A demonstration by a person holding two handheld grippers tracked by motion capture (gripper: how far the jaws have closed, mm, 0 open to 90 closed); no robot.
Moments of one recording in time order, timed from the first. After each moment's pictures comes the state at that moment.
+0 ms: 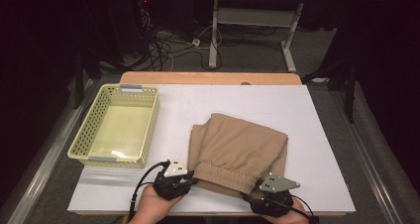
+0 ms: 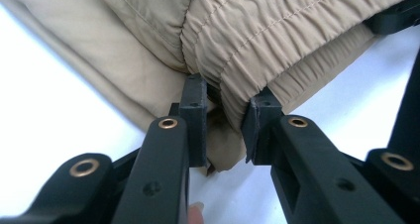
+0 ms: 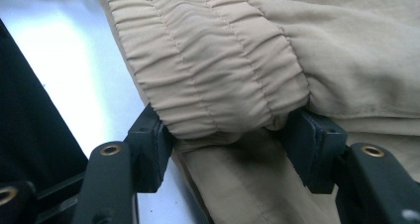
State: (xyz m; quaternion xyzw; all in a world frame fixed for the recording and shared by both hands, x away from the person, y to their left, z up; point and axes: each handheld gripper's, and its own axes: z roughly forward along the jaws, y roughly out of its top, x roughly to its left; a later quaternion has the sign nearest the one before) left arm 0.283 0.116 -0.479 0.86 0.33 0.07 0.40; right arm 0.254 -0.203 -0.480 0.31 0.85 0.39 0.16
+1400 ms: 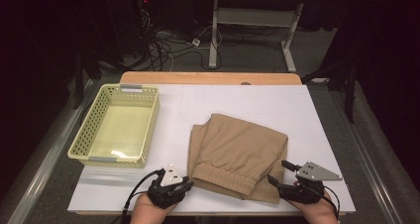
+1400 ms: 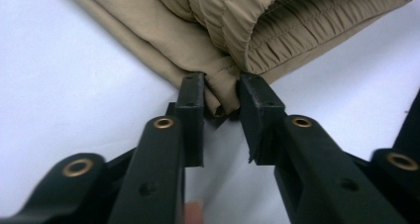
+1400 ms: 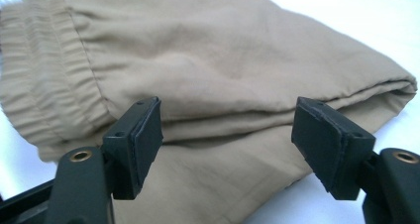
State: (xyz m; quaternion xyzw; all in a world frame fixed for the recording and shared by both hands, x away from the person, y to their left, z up) left arm 0.266 0.127 -0.488 0.86 0.34 0.09 0.37; right arm 0.274 -0.279 -0.461 0.36 0.79 0.46 0.22
